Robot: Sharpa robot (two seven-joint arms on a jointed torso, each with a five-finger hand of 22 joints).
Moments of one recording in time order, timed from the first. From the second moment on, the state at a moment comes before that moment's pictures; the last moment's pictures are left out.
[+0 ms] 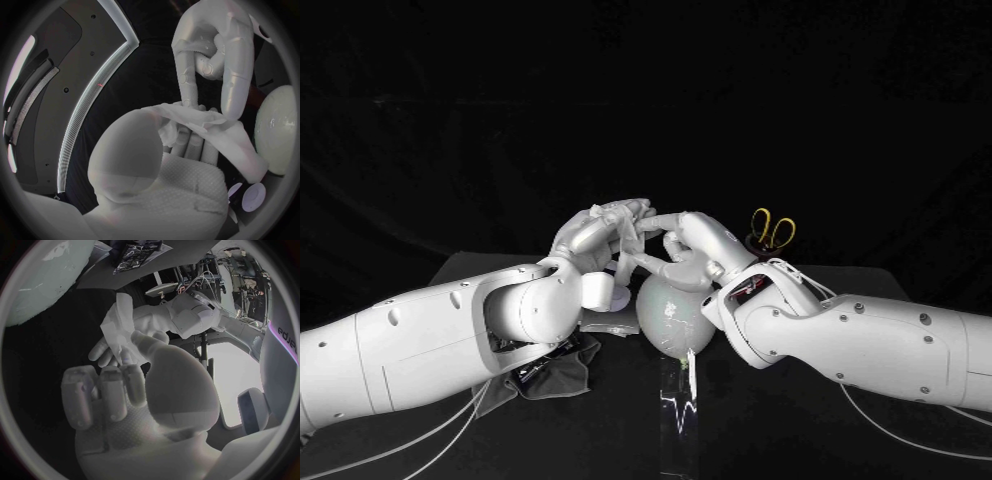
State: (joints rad) left arm 1.24 -0.74 -0.06 1.61 0.34 -0.29 0.53; left_hand 1.44 -0.05 0.64 0.06 0.04 0.86 0.22 0.42 0.43 1.02 0.18 0.06 0.06 0.88 0.17 0.12 0.15 0.16 0.77 0.29 0.06 0.06; right arm 1.26 -0.69 -0.14 1.66 -1.26 -0.81 0.00; right_hand 1.27 -0.16 0.47 0.00 0.06 0.87 0.13 0.07 0.33 1.46 0.04 1.49 1.31 1.47 -0.03 1.57 1.31 0.02 1.47 0.09 1.56 1.31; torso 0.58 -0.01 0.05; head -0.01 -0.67
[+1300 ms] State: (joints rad) left arm 1.24 -0.72 -0.06 1.59 0.33 -0.29 0.54; left_hand 1.44 -0.05 0.64 0.06 0.04 0.86 0.21 0.42 0.42 1.03 0.18 0.06 0.06 0.88 0.17 0.12 0.15 0.16 0.77 0.29 0.06 0.06; right arm 1.26 -0.71 -0.15 1.69 -1.29 -0.66 -0.07; right_hand 1.25 -0.13 0.44 0.05 0.06 1.03 0.13 0.15 0.34 1.46 0.06 1.51 1.31 1.46 -0.01 1.57 1.31 0.02 1.47 0.10 1.56 1.31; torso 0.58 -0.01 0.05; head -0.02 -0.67
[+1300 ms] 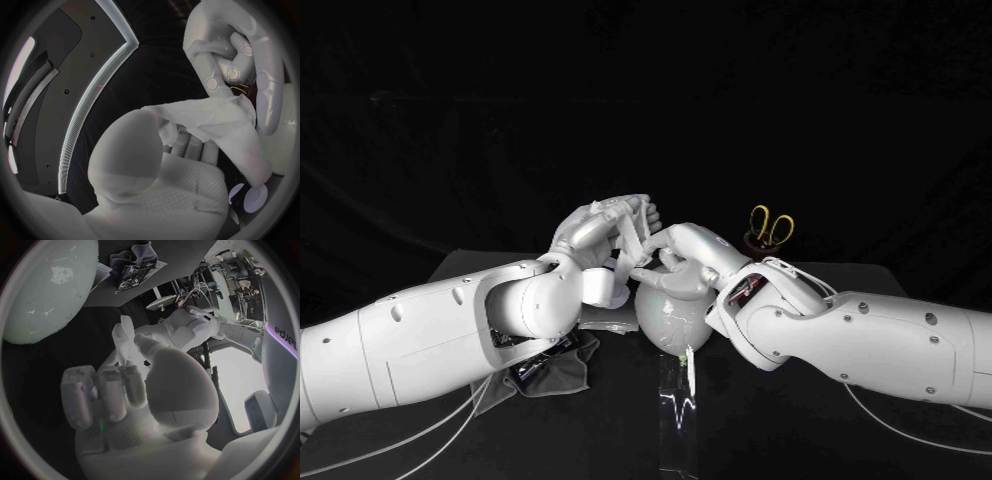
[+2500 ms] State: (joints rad) left arm 1.24 -0.71 -0.05 1.55 0.33 -0.30 0.54; left_hand 1.44 -0.05 0.65 0.06 0.04 0.85 0.21 0.42 0.42 1.03 0.18 0.06 0.06 0.88 0.17 0.12 0.15 0.16 0.77 0.29 0.06 0.06; right arm 1.26 -0.76 -0.15 1.75 -1.15 -0.71 0.00; right_hand 1.26 0.00 0.56 0.10 0.06 1.05 0.12 0.17 0.34 1.47 0.04 1.53 1.31 1.46 -0.02 1.57 1.31 0.01 1.47 0.09 1.57 1.31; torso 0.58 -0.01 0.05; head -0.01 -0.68
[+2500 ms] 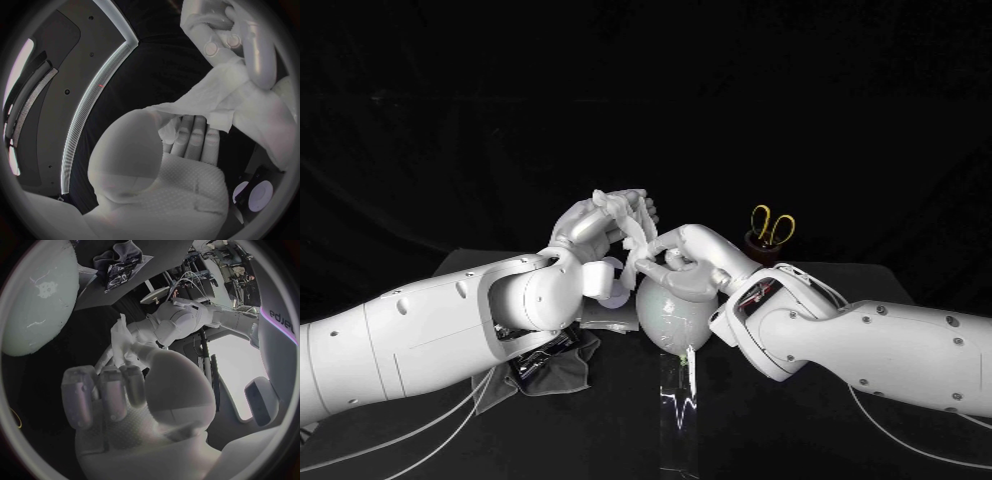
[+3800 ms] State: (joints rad) left arm 1.24 -0.71 -0.05 1.53 0.24 -0.32 0.53; left_hand 1.48 -0.09 0.64 -0.03 0.04 0.90 0.20 0.41 0.41 1.18 0.14 0.09 0.07 1.01 0.12 0.16 0.17 0.17 0.86 0.28 0.08 0.07; right arm 1.29 -0.83 -0.15 1.82 -1.09 -0.74 0.03; right_hand 1.27 0.02 0.61 0.10 0.05 1.04 0.12 0.18 0.34 1.47 0.04 1.52 1.31 1.46 -0.02 1.57 1.31 0.01 1.46 0.09 1.57 1.31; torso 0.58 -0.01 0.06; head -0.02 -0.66
